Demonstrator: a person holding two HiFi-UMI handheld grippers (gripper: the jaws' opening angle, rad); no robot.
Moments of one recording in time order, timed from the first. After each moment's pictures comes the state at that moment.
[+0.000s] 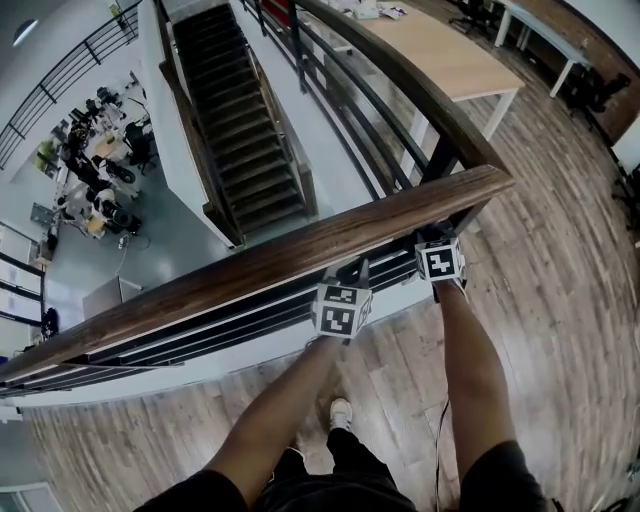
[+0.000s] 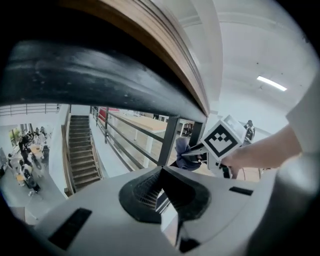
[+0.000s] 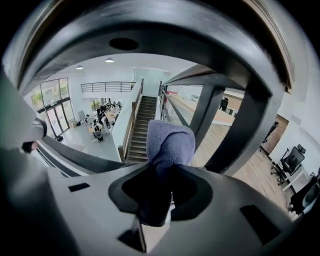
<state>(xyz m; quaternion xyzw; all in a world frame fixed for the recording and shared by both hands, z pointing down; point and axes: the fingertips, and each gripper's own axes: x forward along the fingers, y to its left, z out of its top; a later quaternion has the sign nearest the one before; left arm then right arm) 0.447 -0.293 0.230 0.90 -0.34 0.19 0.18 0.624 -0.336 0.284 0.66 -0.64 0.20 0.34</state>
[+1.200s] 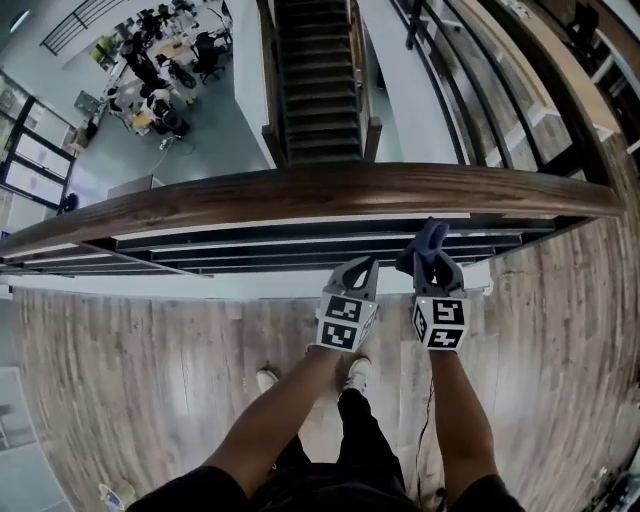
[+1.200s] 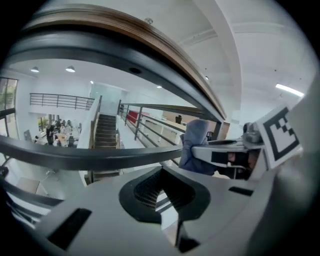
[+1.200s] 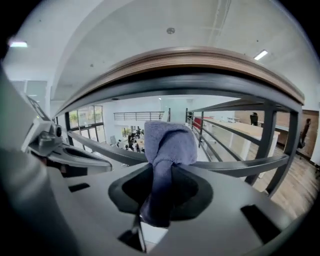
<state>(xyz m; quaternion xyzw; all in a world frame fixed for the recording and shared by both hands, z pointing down) 0.170 -0.211 0.294 0.85 -0.45 0.14 0.22 0.263 -0.231 0.269 0.58 -0.79 0.11 0.18</state>
